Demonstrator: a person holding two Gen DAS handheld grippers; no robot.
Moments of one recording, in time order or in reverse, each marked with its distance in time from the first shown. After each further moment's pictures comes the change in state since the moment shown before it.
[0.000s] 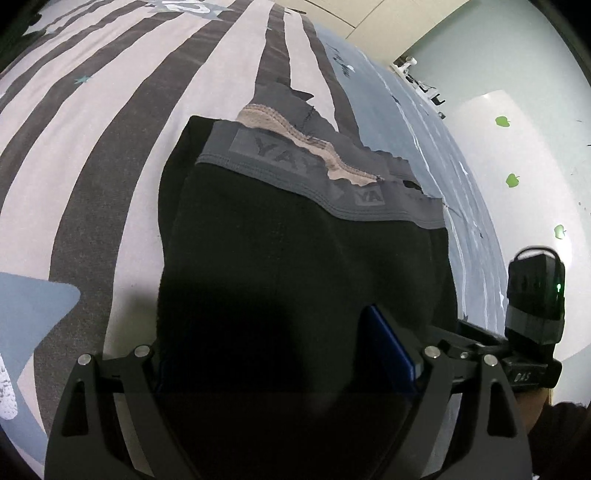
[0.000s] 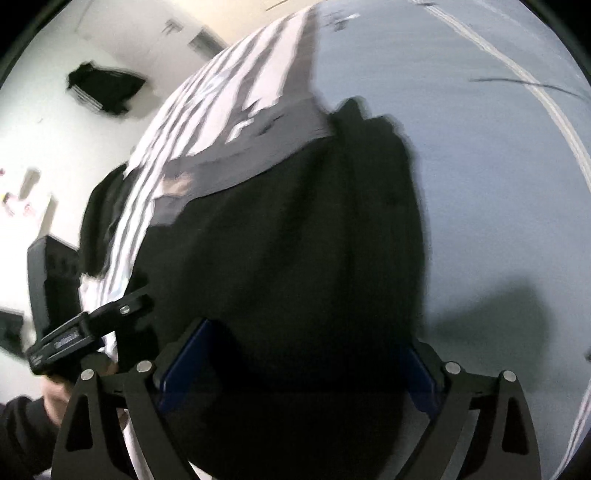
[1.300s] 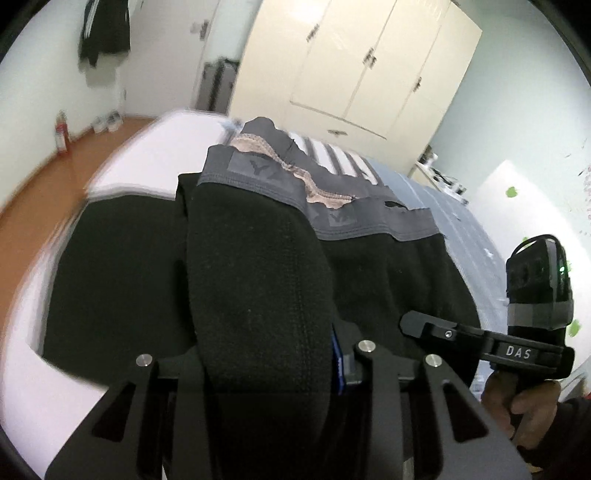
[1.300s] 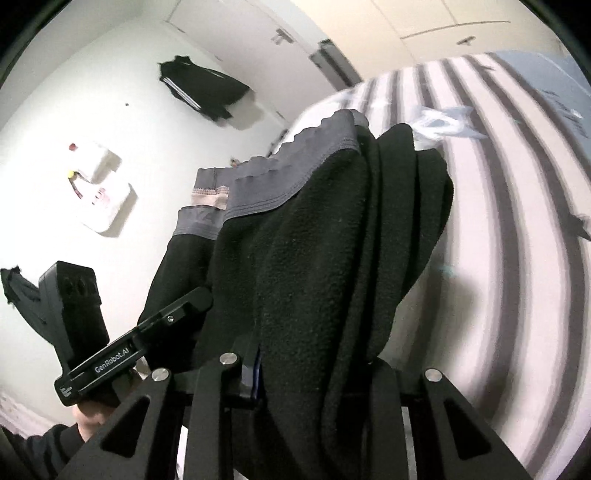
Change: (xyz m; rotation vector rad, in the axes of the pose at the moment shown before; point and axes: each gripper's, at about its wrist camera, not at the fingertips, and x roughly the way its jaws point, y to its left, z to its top) left arm -0.344 0.246 0.172 0.148 -0.392 0.178; right arm 0.111 0.428 0.106 -0.139 -0.199 0.271
